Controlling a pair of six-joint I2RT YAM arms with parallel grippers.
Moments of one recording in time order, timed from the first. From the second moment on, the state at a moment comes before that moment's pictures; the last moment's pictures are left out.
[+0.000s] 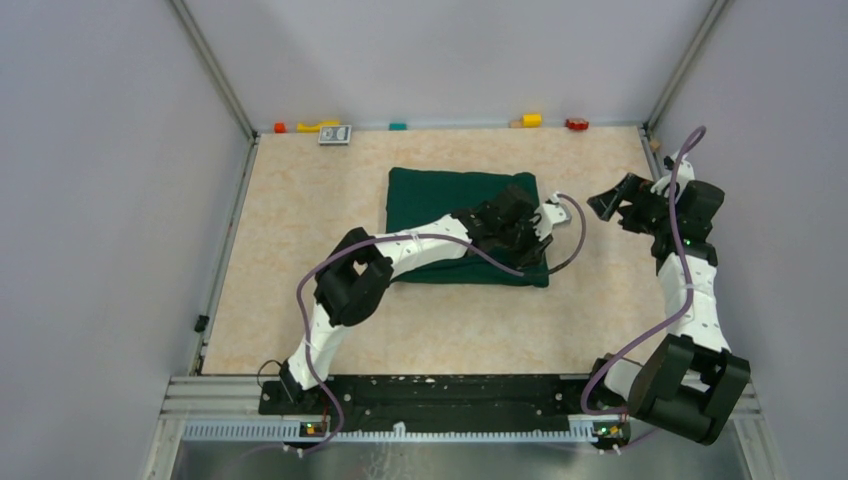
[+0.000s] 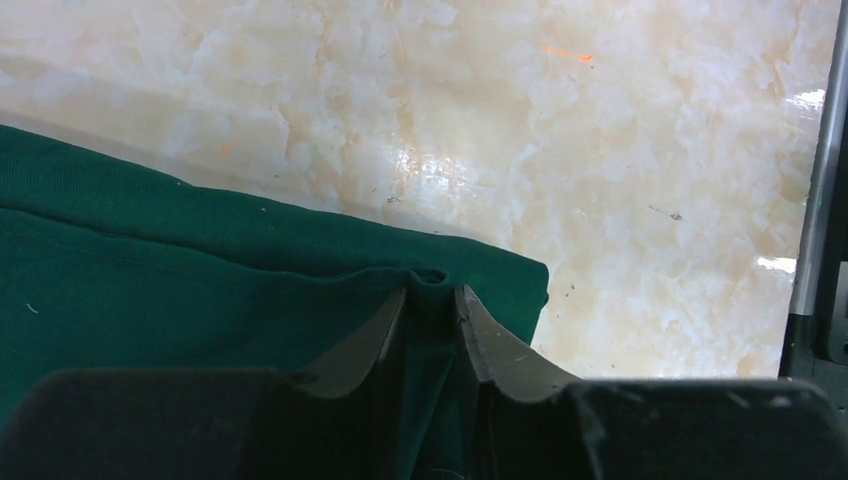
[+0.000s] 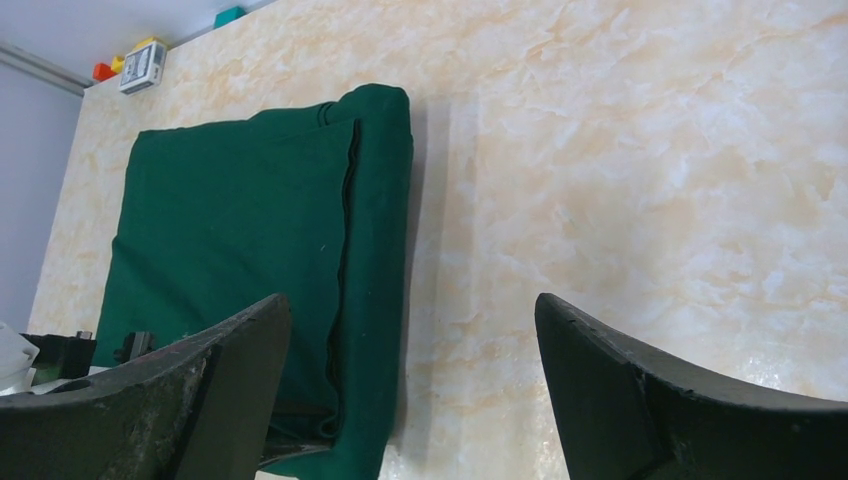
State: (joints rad) left arm -0.96 2.16 1.72 -0.23 0.41 0.12; right arm -0.39 1.15 0.82 -0.14 -0.64 0.25
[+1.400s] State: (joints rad) left arm -0.67 1.82 1.54 -0.25 0.42 0.00; right arm -0.40 1.15 0.81 -0.14 -0.68 0.24
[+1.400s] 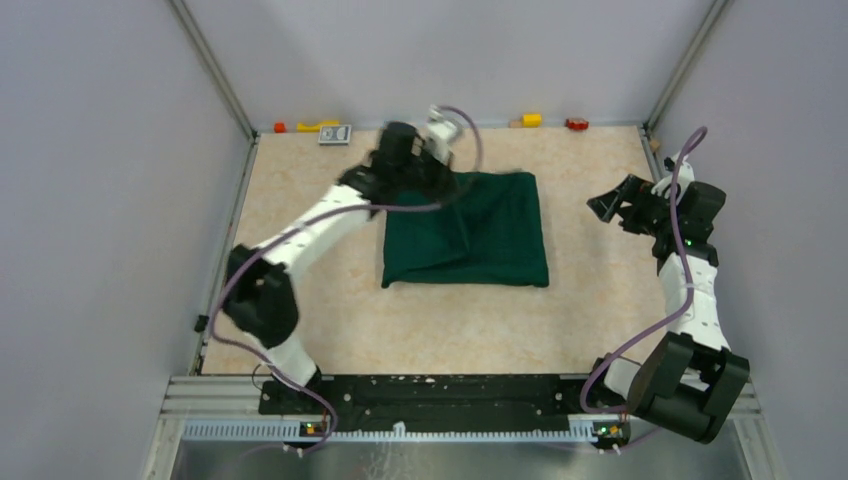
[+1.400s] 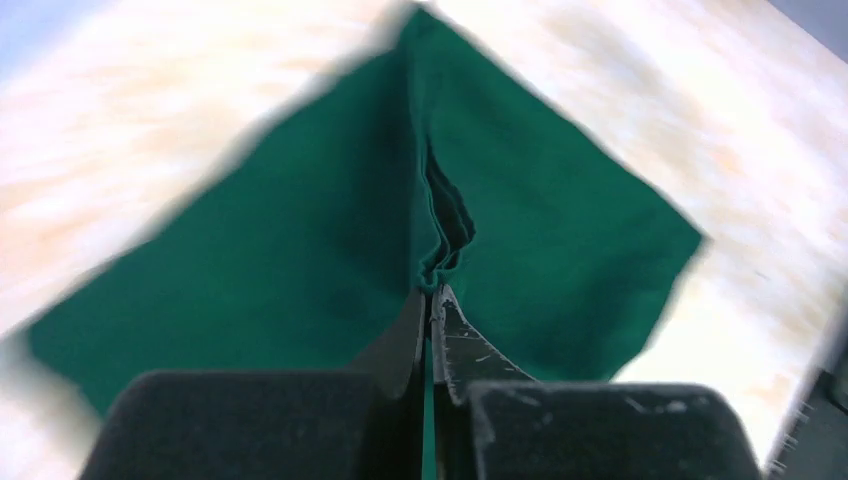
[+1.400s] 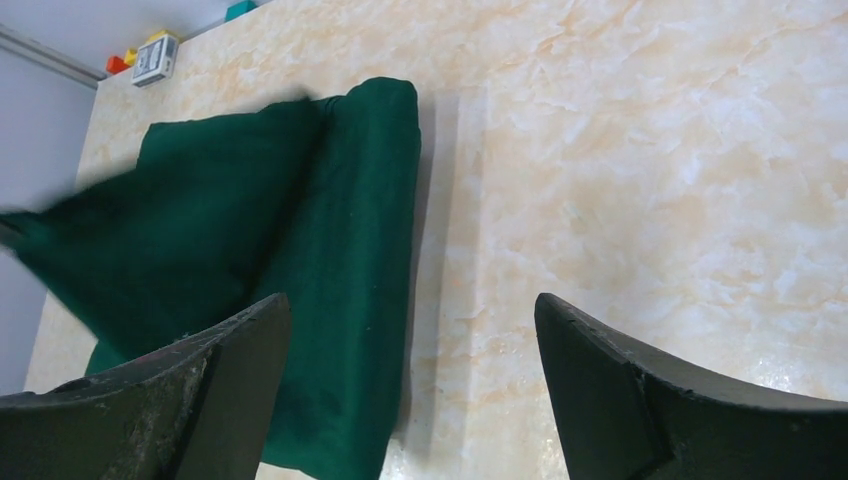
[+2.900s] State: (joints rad) left arm 0.22 0.82 0.81 -0.30 0.12 0.22; right arm 0.93 1.68 1.17 -0.12 -0.26 -0.14
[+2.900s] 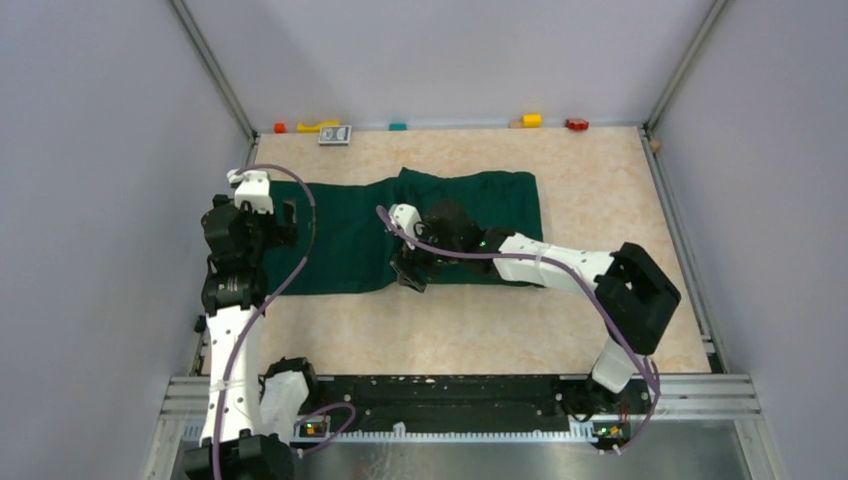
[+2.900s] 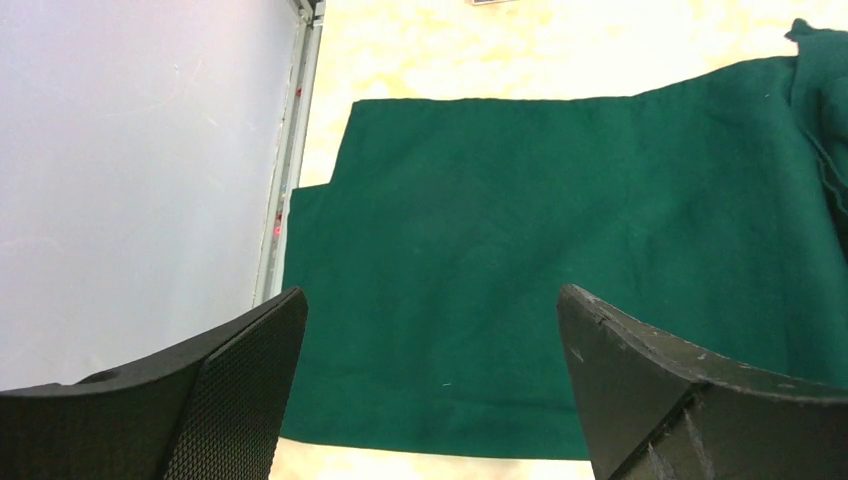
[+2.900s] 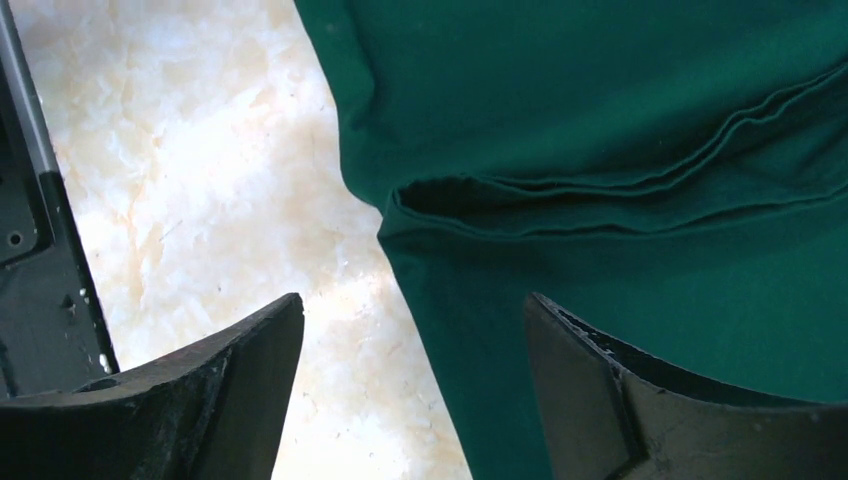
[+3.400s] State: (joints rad) left arm 0.22 0.80 0.82 -0.28 0.19 0.16; right arm 0.93 1.85 1.31 -0.12 -0.31 -0.05
